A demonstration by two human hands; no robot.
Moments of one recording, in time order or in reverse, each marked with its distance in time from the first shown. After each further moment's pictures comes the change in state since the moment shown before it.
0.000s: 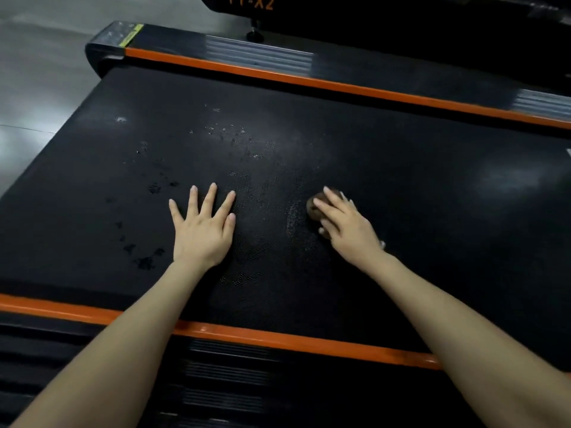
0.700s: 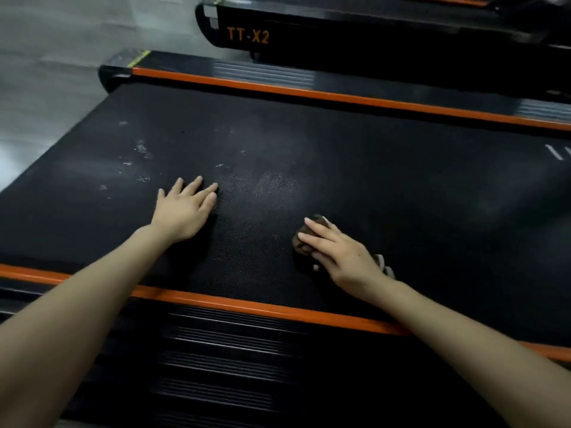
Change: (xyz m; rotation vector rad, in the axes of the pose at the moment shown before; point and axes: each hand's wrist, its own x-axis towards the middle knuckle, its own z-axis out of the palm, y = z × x) left_hand 0.001 -0.009 -0.019 -0.026 -0.048 0.006; right_hand -0.083 0.005 0.001 0.094 -0.052 -0.212
